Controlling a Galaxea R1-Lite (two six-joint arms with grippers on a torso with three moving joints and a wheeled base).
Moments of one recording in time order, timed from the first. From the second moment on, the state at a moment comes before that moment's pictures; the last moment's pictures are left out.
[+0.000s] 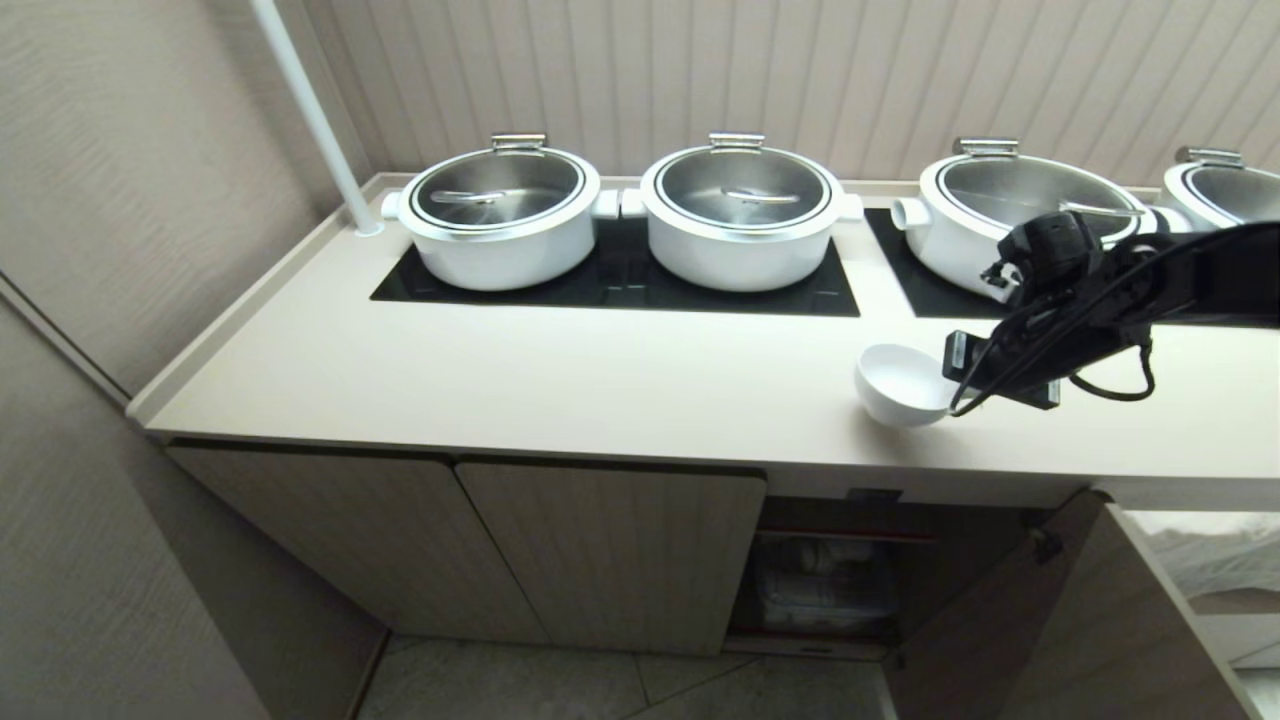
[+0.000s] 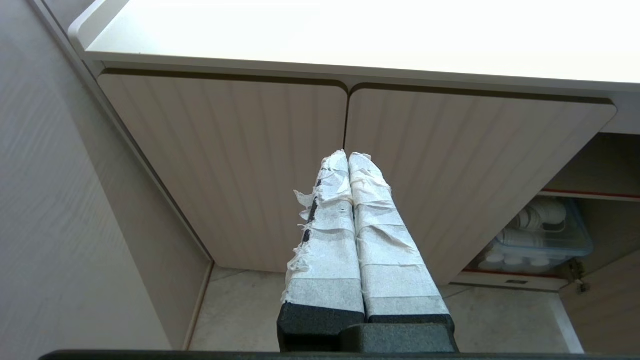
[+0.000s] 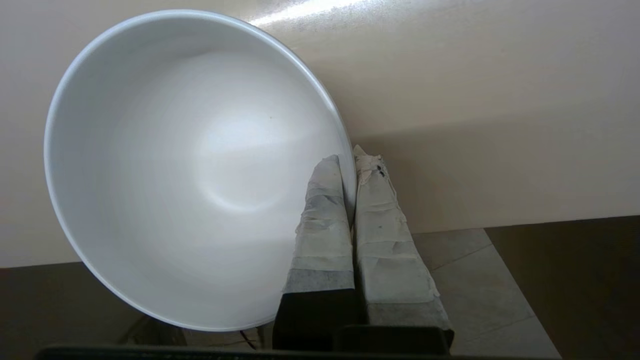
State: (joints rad) left arm 0.00 0.00 0.00 0.00 0.01 -0.03; right arm 0.04 2.09 -1.72 0.47 0.03 0.34
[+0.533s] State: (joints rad) left arm 0.00 0.00 0.00 0.00 0.01 -0.03; right arm 0.04 2.11 -1.72 0.47 0.01 0.32
